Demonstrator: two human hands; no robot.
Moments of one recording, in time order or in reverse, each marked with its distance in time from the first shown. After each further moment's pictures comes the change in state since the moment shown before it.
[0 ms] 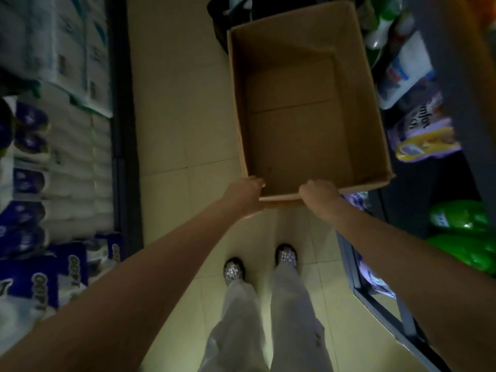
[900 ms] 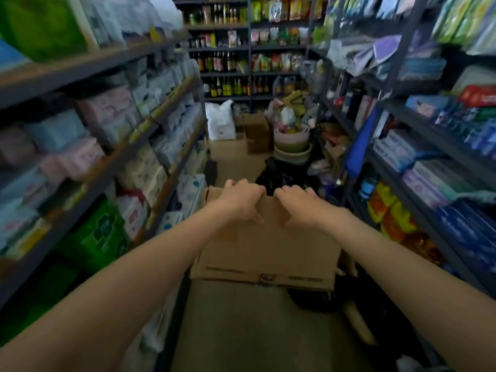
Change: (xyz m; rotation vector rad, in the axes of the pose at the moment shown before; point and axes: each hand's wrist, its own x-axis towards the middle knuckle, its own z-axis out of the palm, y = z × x) left_hand 0.029 -0.366 -0.661 0.254 0.692 0.017; right_hand 0.187 -0.154 -0.749 -0.149 0.652 -0.085
